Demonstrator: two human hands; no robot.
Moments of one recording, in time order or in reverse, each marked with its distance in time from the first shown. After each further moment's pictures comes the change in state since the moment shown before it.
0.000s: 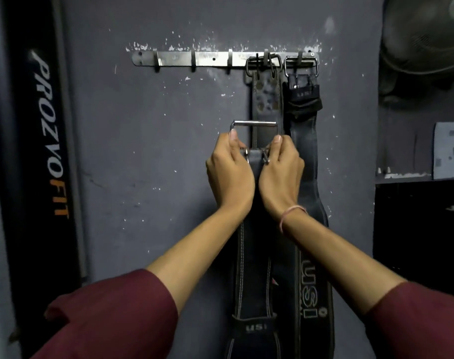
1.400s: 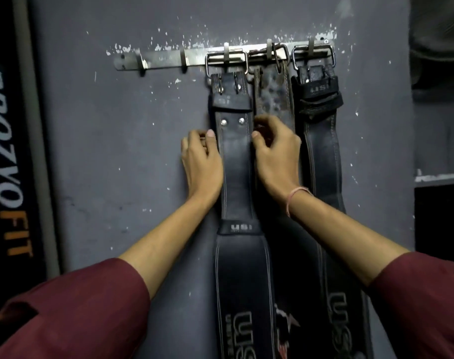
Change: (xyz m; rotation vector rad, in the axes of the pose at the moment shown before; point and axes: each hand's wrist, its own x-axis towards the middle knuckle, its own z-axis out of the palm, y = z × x) left_hand 0.085 -0.086 0.026 0.172 -0.093 0.020; right_hand 0.070 0.036 0.052 0.095 -0.144 -0.165
